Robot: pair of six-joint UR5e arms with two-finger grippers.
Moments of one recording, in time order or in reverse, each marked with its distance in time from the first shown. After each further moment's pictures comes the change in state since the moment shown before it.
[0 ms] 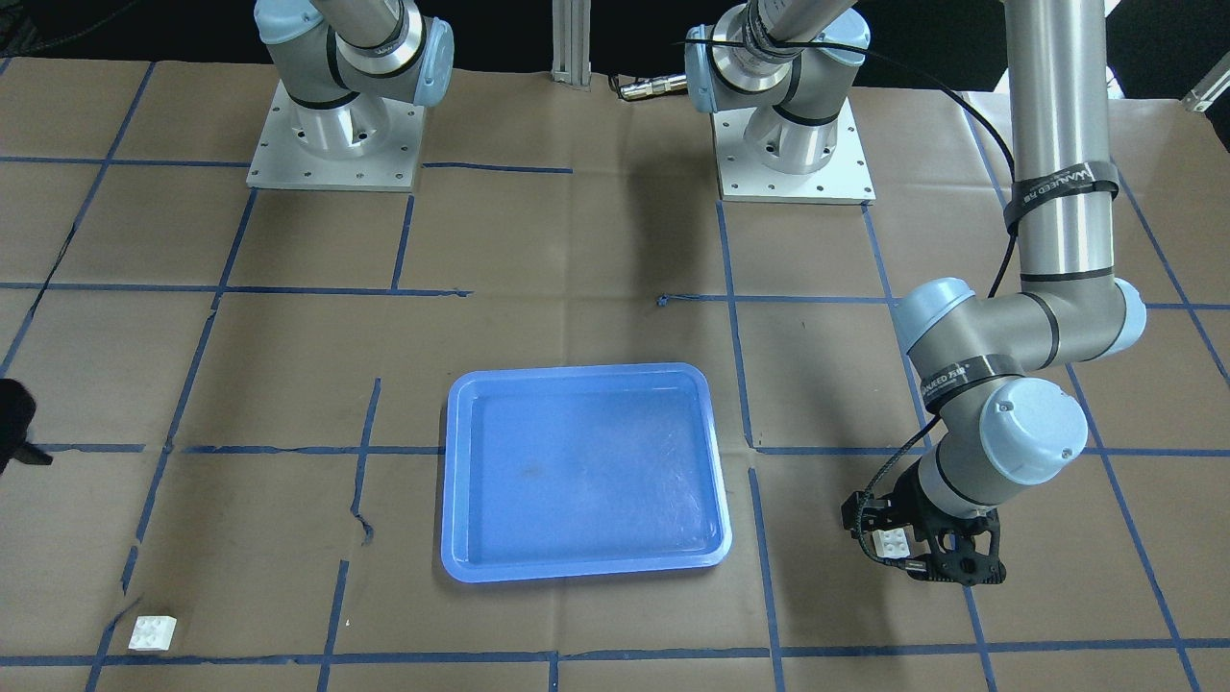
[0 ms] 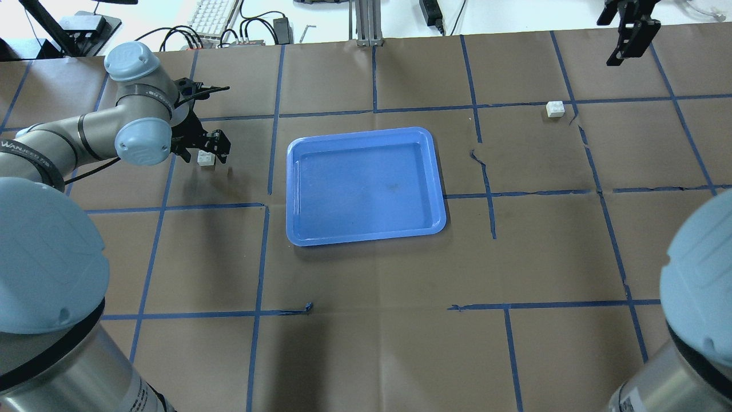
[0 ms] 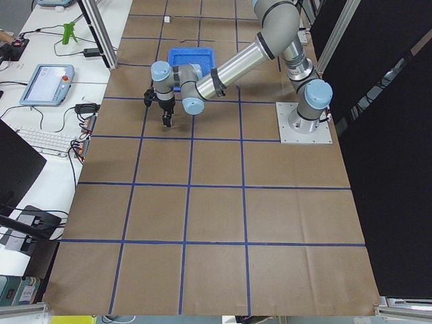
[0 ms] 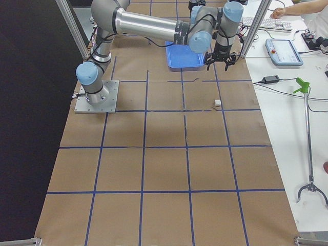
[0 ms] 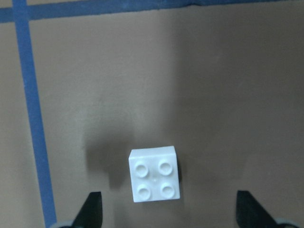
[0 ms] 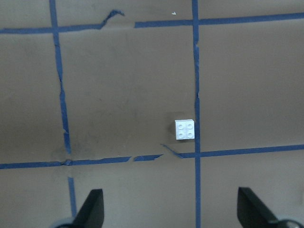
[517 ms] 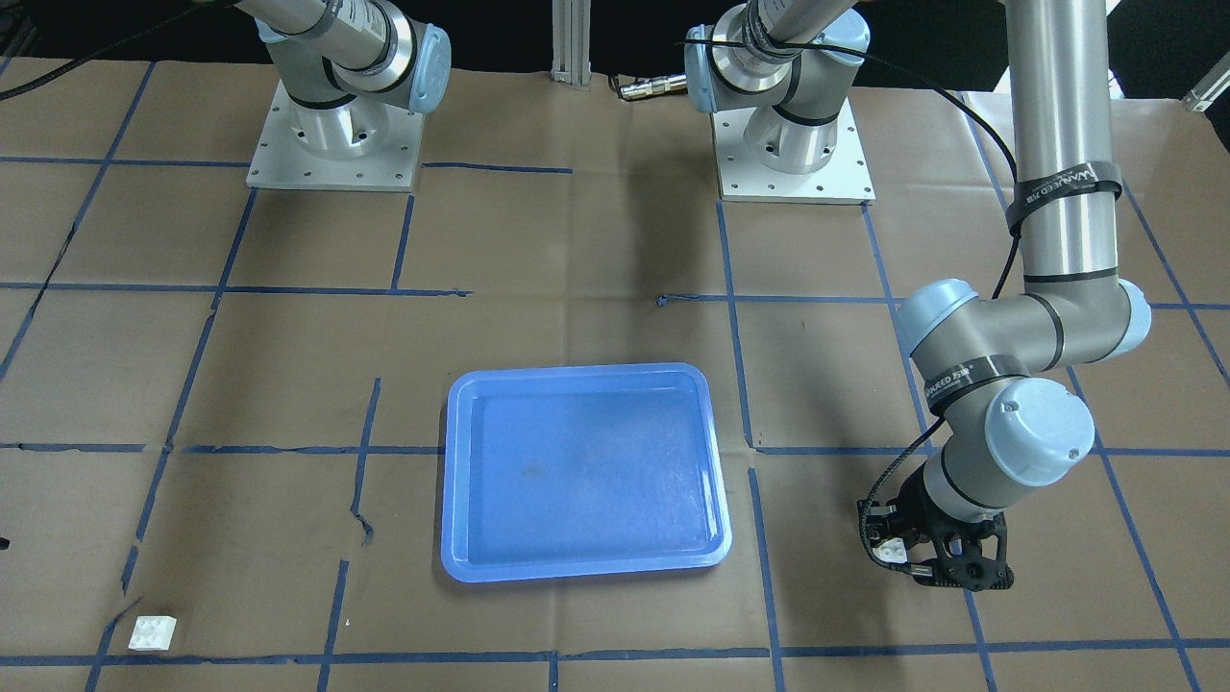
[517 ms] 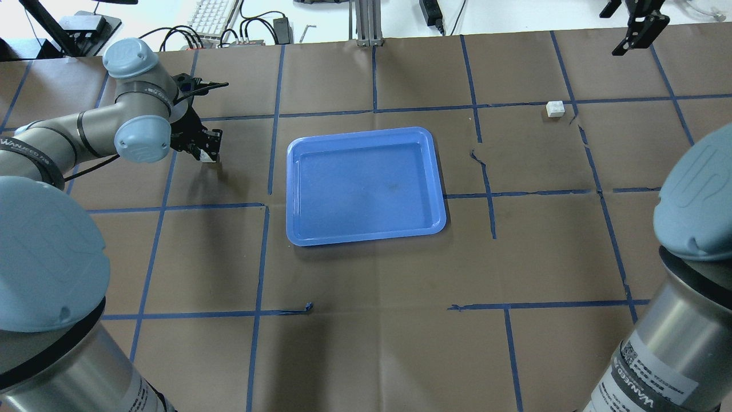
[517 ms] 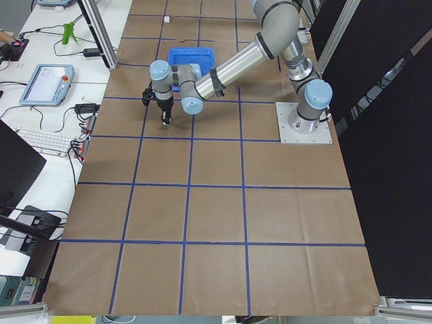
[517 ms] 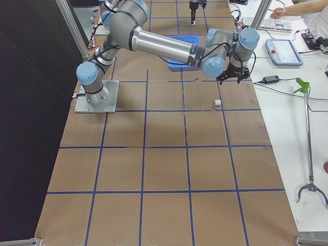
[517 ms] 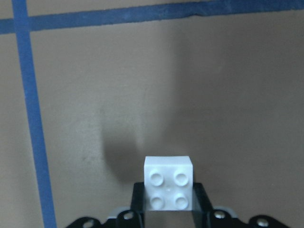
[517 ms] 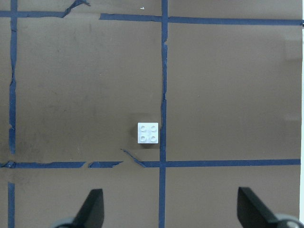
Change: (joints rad) left arm 0.000 0.008 0.020 0.005 0.002 0.011; right arm -0.075 0.138 -0.102 -0.004 0.156 -0.139
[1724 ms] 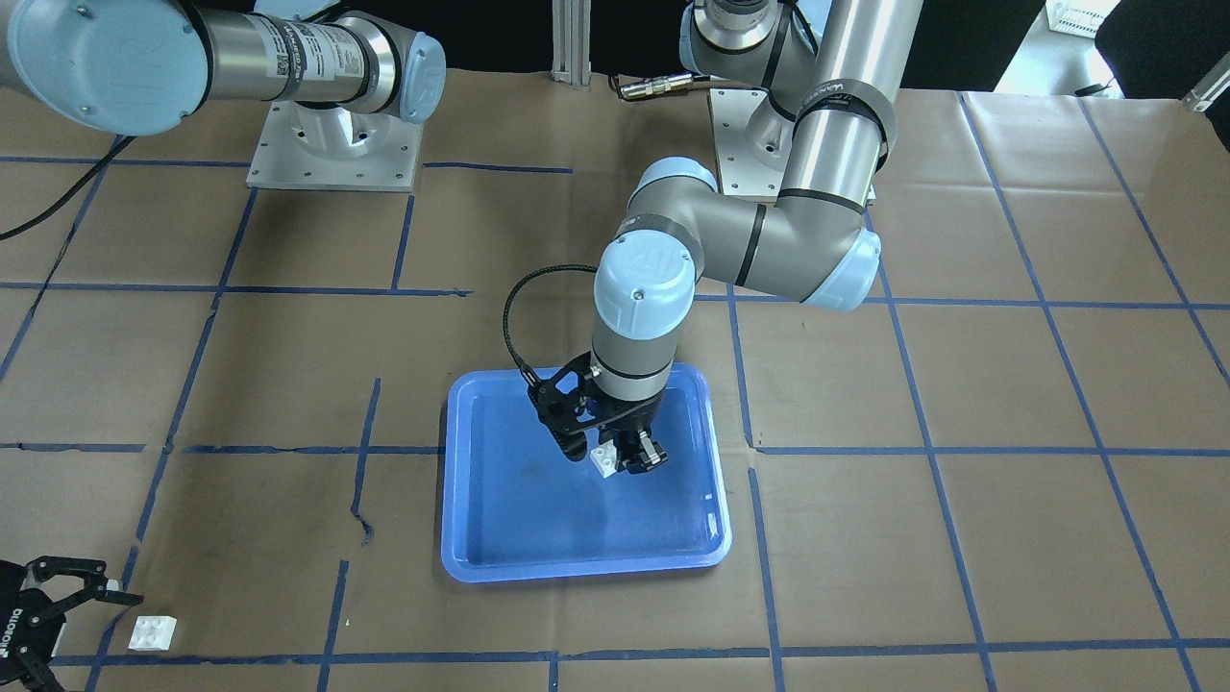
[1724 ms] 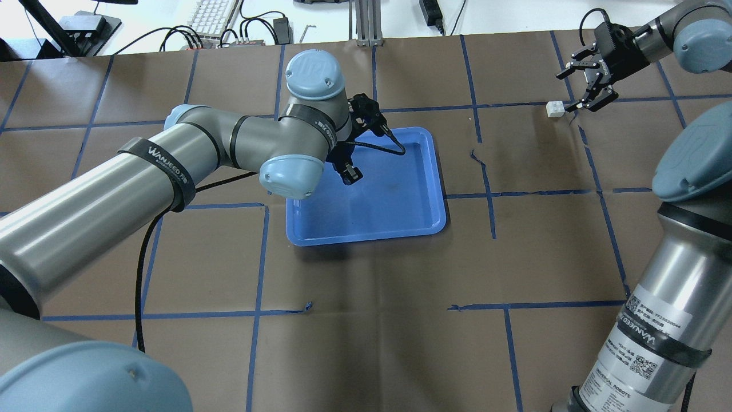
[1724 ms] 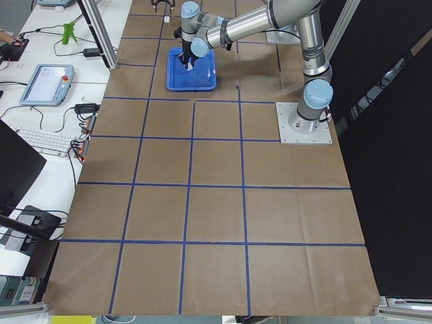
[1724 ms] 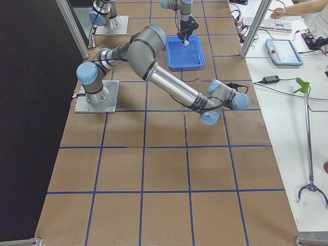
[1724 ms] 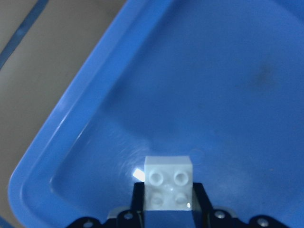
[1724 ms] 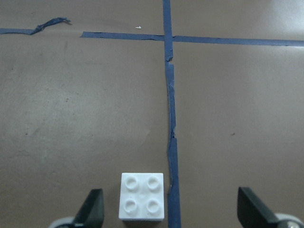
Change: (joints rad) left arm -0.518 0.094 -0.047 -0.025 -0.008 0.526; right arm -0.109 0.260 0.057 -0.009 0.422 -0.193
